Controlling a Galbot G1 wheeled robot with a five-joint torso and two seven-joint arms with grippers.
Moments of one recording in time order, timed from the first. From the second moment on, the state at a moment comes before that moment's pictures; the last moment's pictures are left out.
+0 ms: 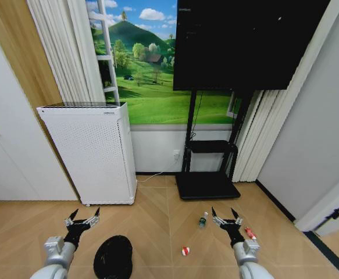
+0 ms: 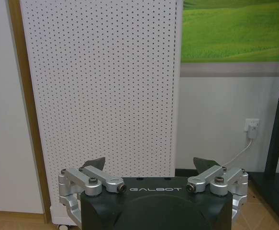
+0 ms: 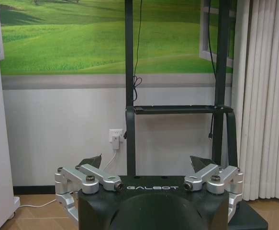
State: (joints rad) left arm 1.63 -1.39 -0.89 -2.06 -0.29 0.23 0.15; right arm -1.54 1.51 0.78 1.84 0.15 0.08 -0.19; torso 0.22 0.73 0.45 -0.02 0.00
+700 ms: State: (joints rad) left arm 1.63 -1.38 -0.89 -2.06 -0.29 0.22 0.16; right arm -1.55 1.53 0.79 1.83 0.15 0.10 -0.19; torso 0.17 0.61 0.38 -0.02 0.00
